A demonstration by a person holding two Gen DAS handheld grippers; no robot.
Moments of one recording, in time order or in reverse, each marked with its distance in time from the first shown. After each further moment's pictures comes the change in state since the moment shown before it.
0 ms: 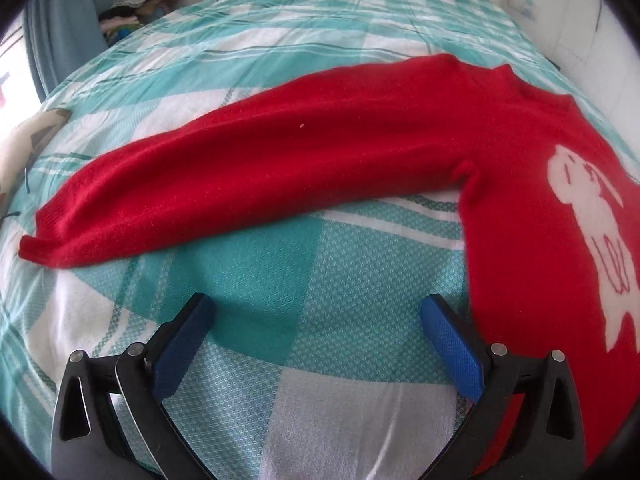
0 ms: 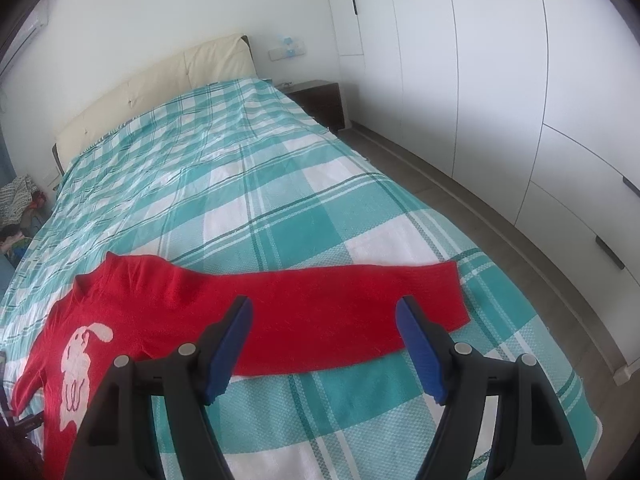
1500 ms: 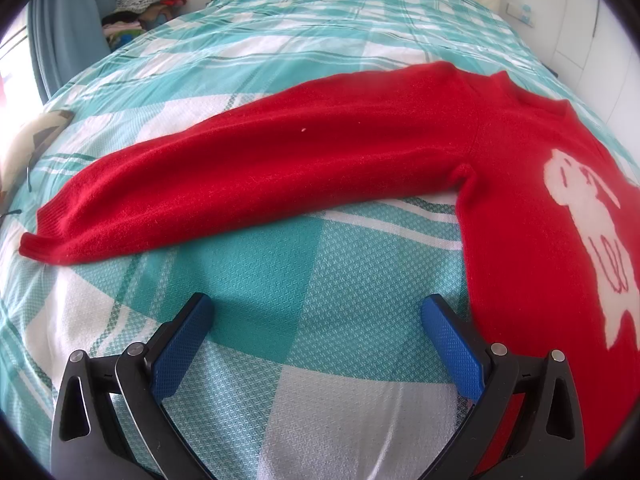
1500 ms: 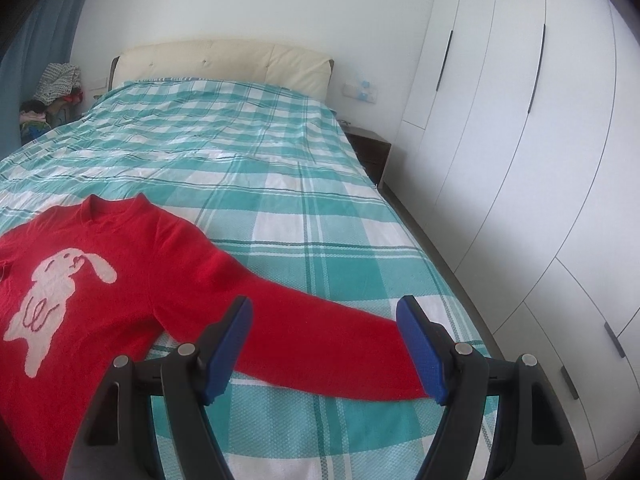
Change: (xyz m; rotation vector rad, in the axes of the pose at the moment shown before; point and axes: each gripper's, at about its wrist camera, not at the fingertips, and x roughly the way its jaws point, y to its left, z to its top) left arm 0.000 0.001 -0.001 -0.001 -0.015 -0.001; right arm -0.023 0.097 -0.025 -0.469 -0.174 -0.074
